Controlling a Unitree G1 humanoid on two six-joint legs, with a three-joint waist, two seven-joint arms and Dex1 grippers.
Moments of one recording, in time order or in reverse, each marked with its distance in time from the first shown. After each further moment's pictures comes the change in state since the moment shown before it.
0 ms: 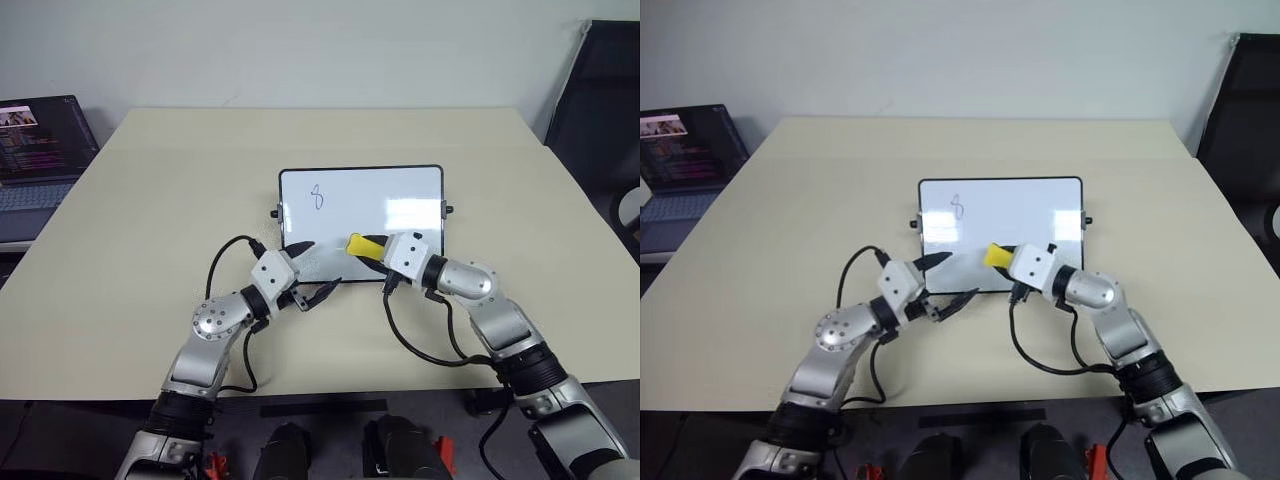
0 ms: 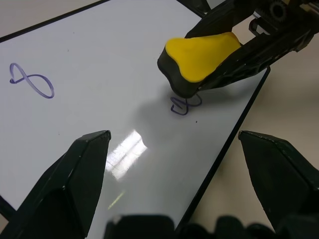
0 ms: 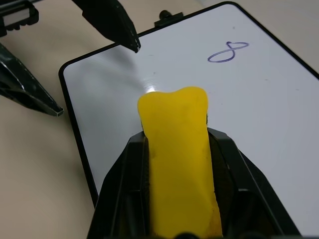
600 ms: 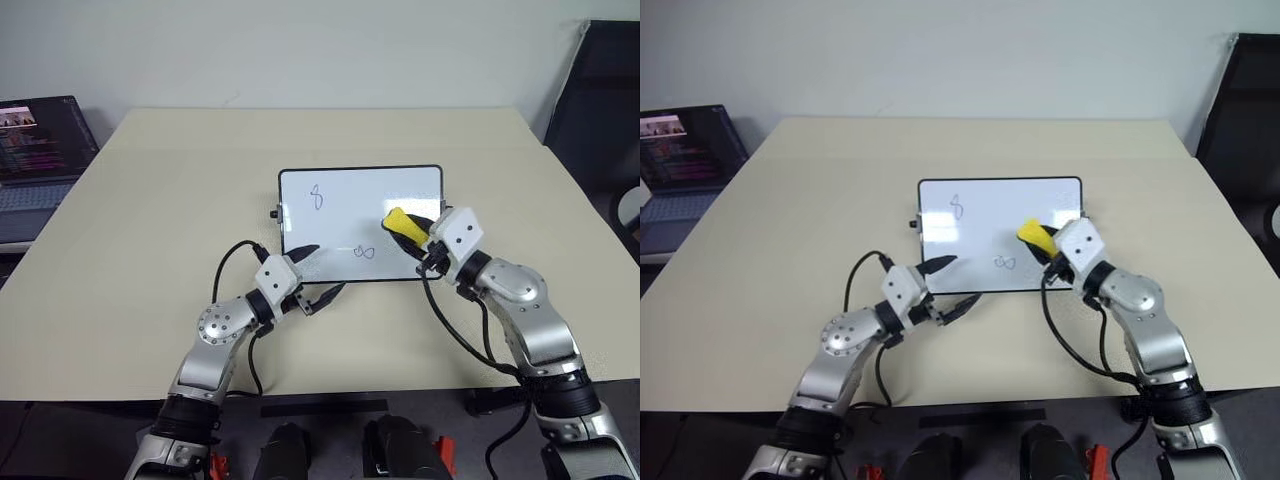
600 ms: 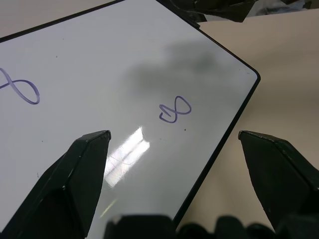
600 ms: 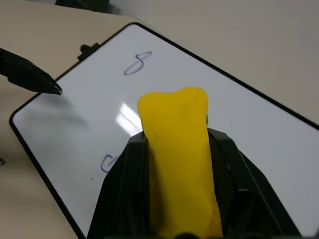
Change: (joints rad) left arm 0.011 -0.038 0.000 0.005 0.001 -0.029 -0.001; right arm 0.113 -0.023 -0.198 -0.272 0.211 0.238 -0.068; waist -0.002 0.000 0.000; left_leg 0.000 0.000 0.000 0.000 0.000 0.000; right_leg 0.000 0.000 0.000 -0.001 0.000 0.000
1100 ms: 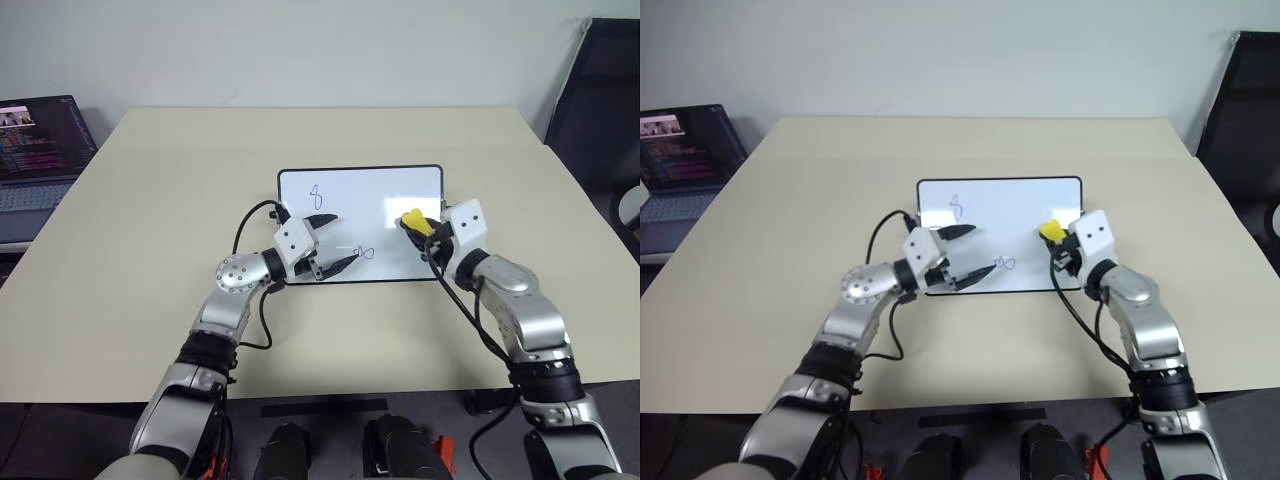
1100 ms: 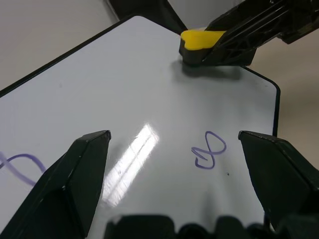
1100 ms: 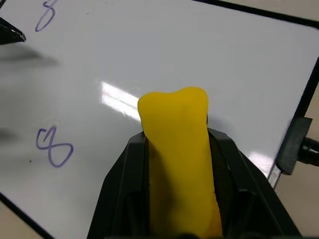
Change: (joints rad) left arm -0.243 -0.010 -0.003 0.263 0.006 -0.134 -0.122; right arm 0.016 0.028 -0.102 0.028 0.055 0.218 -0.100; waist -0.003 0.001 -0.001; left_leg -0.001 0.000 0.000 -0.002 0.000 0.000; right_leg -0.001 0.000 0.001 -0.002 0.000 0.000
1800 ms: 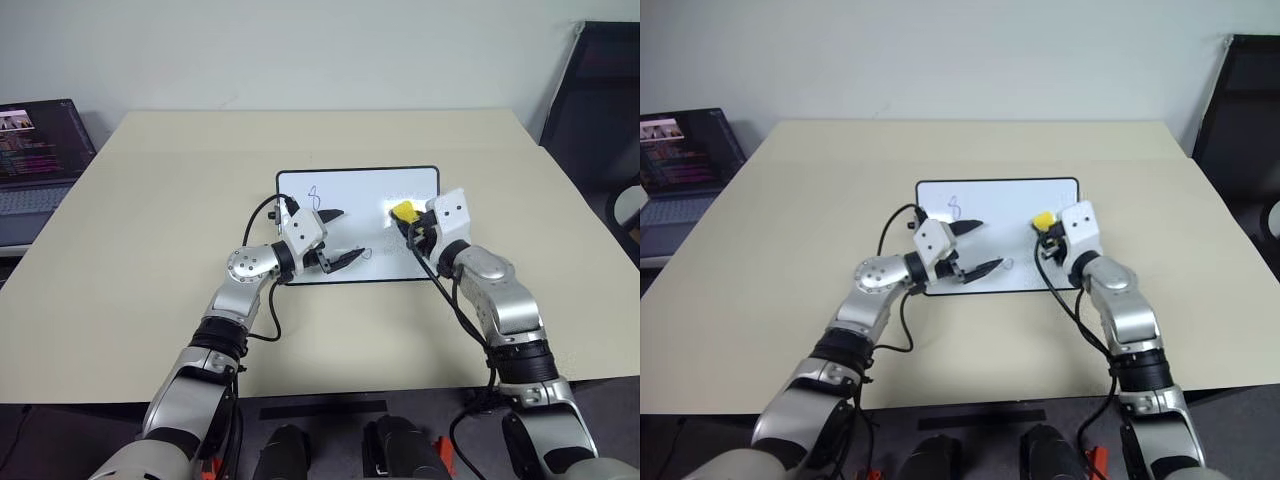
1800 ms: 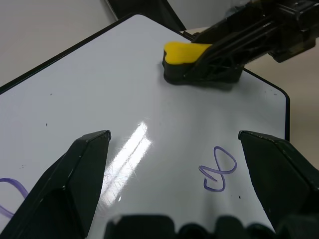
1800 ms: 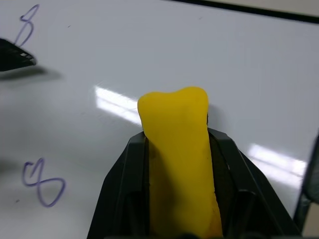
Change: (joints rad) left arm -0.197 -0.053 -0.028 0.277 0.037 -0.038 -0.003; right arm -0.140 0.142 0.010 0.173 -0.015 0.084 -0.090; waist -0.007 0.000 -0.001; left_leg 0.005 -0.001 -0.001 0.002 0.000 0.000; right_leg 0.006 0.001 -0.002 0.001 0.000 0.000
